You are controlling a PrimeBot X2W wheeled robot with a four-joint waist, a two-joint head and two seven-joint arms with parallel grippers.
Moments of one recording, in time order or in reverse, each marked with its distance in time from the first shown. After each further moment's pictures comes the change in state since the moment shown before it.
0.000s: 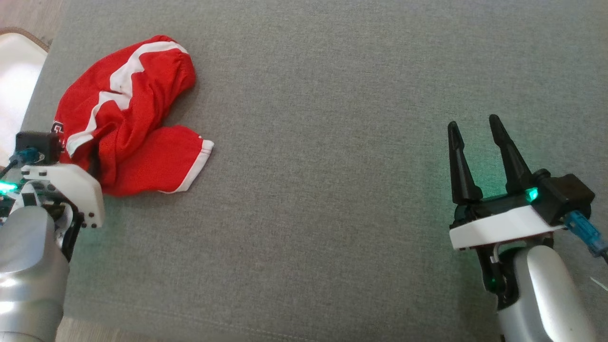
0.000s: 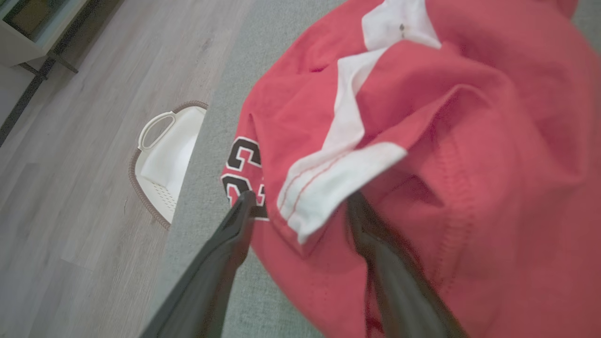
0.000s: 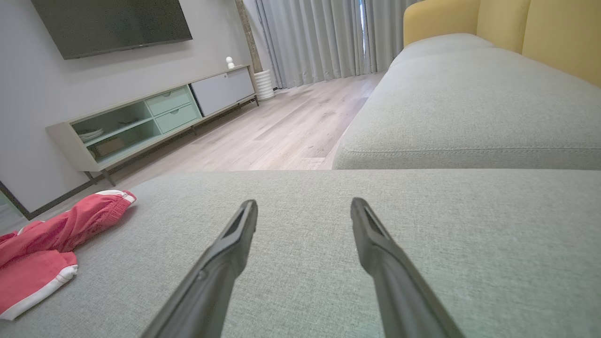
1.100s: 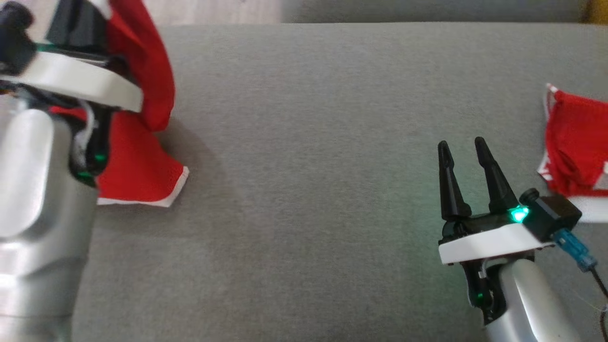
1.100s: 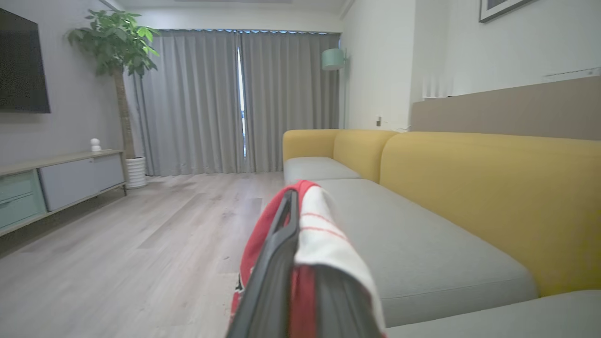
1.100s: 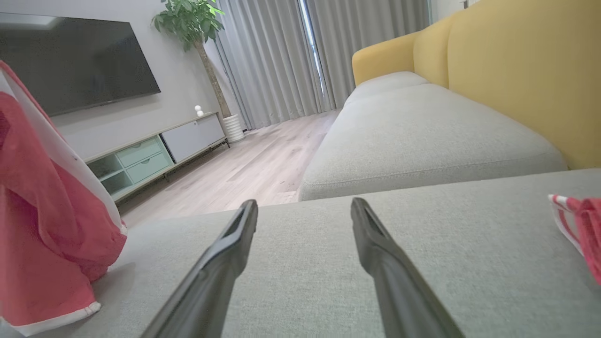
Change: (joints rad) left arm -0.071 -0.030 -0.060 -0.682 -0.275 0.079 -0.111; right arm 0.021 0.000 0.046 0.095 0.123 0.000 -0.083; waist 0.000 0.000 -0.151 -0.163
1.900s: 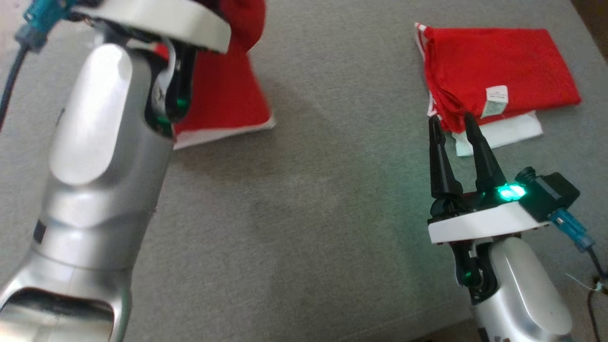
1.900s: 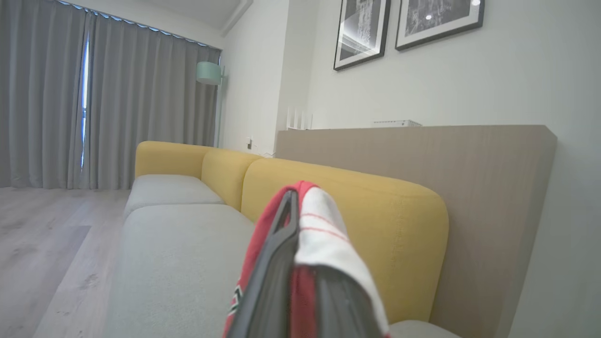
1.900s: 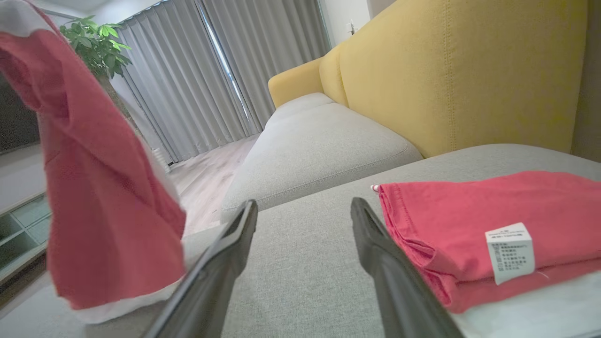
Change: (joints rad) left arm -0.194 -0.203 -0.107 -0.027 0.021 0.086 -0.001; right arm -0.088 0.000 0.067 0.028 0.118 0.000 -0.038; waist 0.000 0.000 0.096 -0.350
